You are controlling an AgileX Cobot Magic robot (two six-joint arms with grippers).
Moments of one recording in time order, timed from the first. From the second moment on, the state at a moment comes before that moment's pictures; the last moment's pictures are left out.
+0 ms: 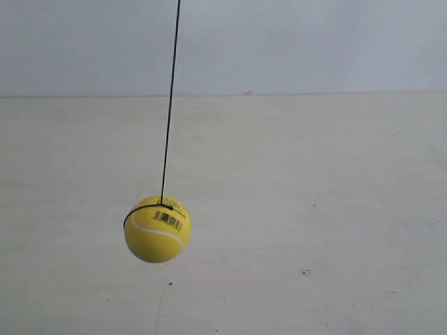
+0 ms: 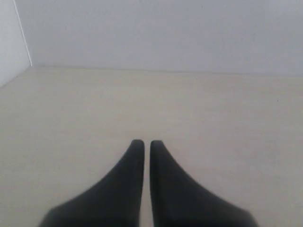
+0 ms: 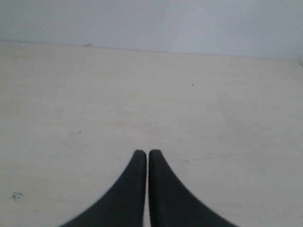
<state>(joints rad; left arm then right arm) 0.13 0.00 0.00 0.03 0.27 0.00 0.13 0.00 0.00 -0.06 0.32 0.02</state>
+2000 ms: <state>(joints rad) 0.02 0.84 -0.36 1.44 -0.92 -1.34 0.13 0.72 -0.26 -1.20 -0.72 1.27</state>
